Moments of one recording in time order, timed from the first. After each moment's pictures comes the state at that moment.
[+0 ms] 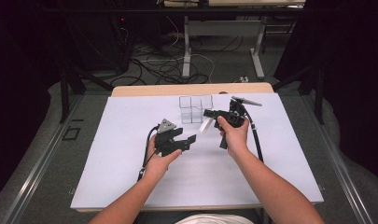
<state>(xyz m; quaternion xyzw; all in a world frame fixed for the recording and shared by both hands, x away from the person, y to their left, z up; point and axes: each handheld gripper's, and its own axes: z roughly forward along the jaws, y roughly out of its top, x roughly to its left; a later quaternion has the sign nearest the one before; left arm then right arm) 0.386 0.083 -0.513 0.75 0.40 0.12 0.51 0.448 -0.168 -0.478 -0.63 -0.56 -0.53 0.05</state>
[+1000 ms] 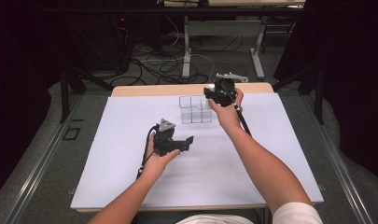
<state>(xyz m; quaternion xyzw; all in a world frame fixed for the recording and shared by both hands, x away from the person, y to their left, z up) 0.393 0.085 -0.520 0.76 0.43 0.14 0.46 0.496 -0.133 -0.430 -0.53 -0.66 -0.48 -0.24</state>
